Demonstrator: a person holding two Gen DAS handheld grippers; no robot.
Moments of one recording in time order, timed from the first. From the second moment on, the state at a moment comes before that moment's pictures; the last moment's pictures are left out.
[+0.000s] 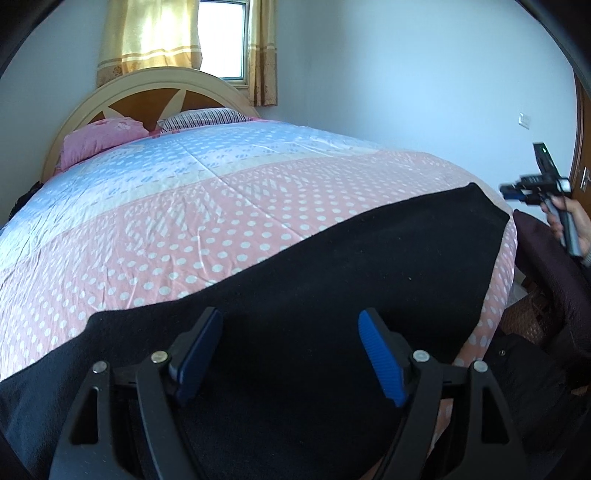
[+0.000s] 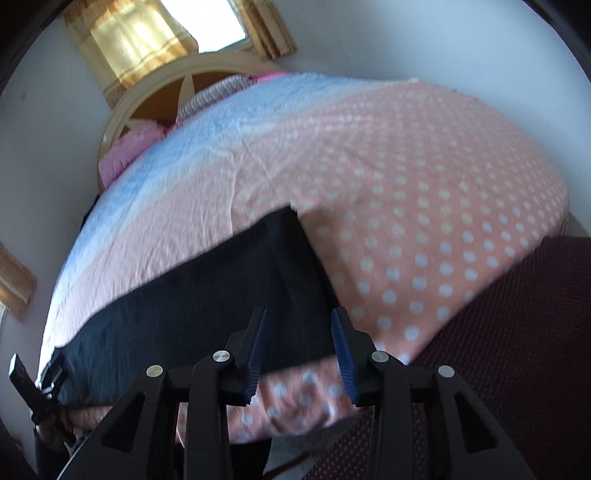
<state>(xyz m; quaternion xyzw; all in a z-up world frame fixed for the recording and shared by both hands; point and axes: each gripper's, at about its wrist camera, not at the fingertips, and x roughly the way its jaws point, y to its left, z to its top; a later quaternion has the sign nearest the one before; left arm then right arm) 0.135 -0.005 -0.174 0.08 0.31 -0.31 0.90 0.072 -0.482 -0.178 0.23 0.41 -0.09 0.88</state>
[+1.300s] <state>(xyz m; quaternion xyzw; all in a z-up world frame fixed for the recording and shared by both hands) 0.106 0.115 -0.177 0.09 0.28 -0.20 0.93 0.312 0.010 -0.181 0.03 0.53 0.36 0.77</state>
